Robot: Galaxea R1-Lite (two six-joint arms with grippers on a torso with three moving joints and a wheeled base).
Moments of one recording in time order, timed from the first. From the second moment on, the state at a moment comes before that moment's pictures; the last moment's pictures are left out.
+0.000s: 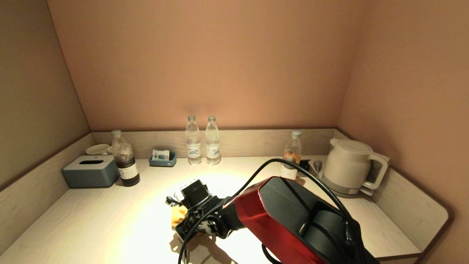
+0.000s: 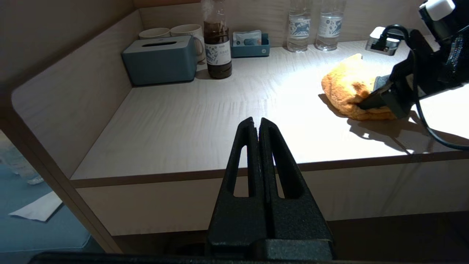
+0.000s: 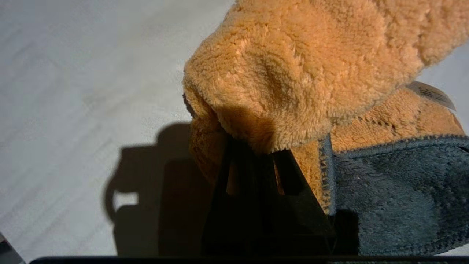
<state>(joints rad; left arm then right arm) 0.00 0.00 0.00 0.00 -0.03 0.05 0.82 2.60 -1.74 -0.07 0.03 -0.09</state>
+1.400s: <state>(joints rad) -0.01 0.35 -0.20 -0.05 -0.07 -0.08 0.80 2.32 -1.52 -0.30 -0.02 -0.07</state>
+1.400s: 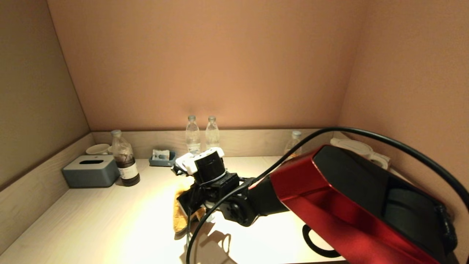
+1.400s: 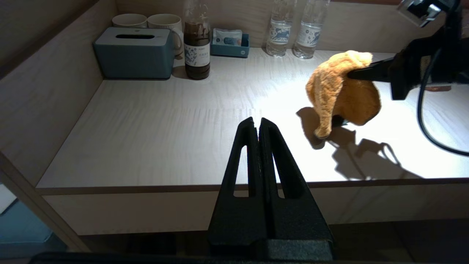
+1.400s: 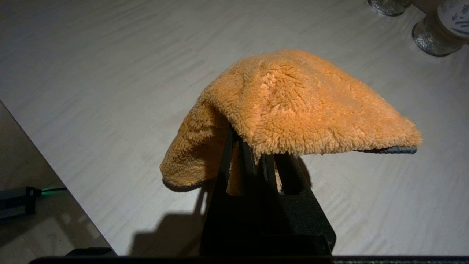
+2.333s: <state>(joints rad) -0.01 1.04 -0.29 -0.45 -0.14 -0.31 0.86 2.44 -1.64 -0.17 -0.17 -0.05</state>
